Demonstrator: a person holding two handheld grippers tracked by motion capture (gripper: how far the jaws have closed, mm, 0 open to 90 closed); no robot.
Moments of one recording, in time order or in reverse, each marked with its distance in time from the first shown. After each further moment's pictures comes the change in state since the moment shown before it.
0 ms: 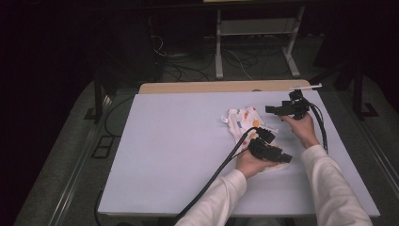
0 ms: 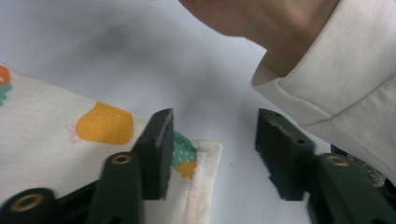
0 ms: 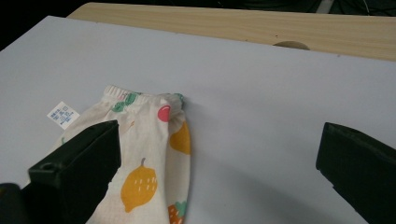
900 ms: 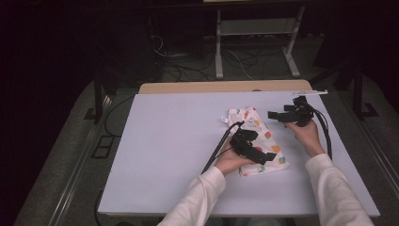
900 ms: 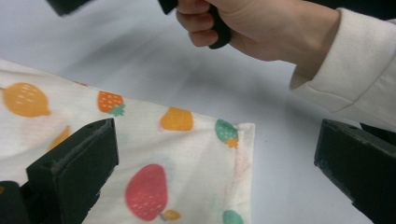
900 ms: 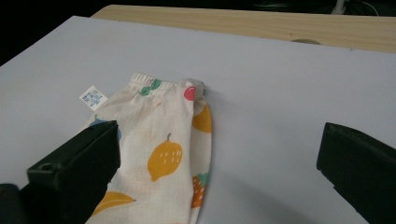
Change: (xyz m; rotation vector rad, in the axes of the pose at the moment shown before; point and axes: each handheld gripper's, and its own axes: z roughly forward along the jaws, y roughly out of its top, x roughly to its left) left arm 0.004 -0.008 -0.062 -0.079 0.152 0.207; right arm 0.009 -0.018 -0.020 -0.037 0.042 -0.021
